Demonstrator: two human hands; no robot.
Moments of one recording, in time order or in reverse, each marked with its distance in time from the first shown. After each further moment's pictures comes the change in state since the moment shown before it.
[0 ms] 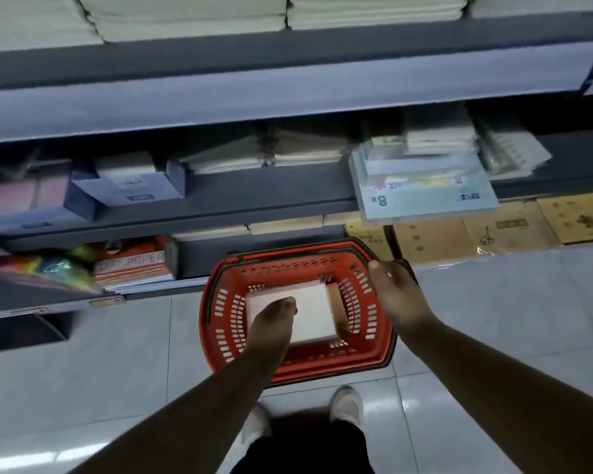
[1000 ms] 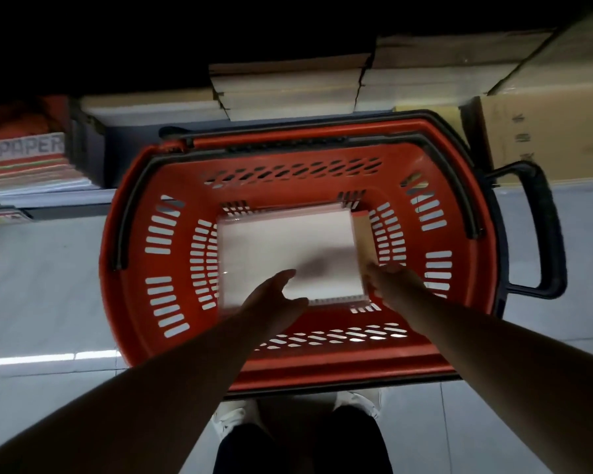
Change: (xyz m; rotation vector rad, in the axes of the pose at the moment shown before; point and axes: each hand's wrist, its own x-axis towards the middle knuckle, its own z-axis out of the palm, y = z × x) left_hand 0.254 -0.219 0.049 0.540 -0.172 -0.043; right_hand 0.187 0.286 0.107 -0.252 -0.196 0.424
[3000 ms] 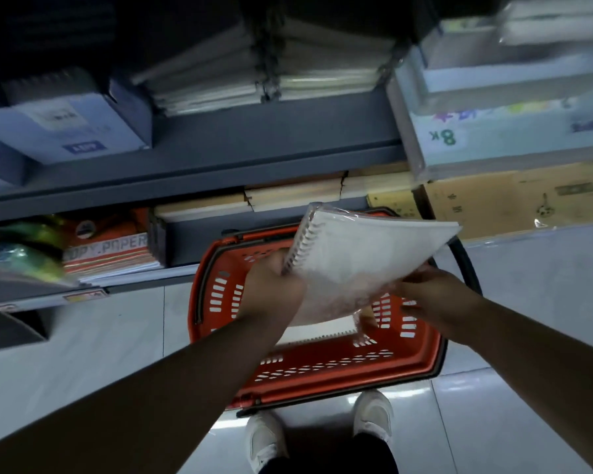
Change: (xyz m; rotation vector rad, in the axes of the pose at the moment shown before) left_hand -0.173 0.146 -0.117 -0.278 0.368 0.223; right_hand -0.162 -0.095 -0.085 0.387 -0.054 -0.200
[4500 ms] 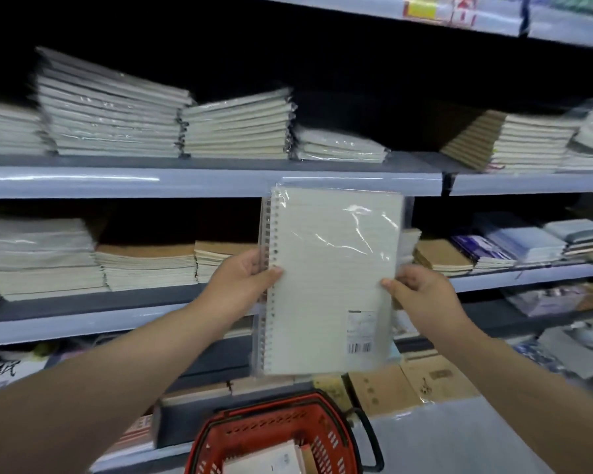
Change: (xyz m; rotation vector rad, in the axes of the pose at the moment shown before) left_hand -0.270 0.334 -0.225 -0.357 -0.202 0.700; right_hand -0.418 -0.302 -0.048 -0.227 0.490 -0.862
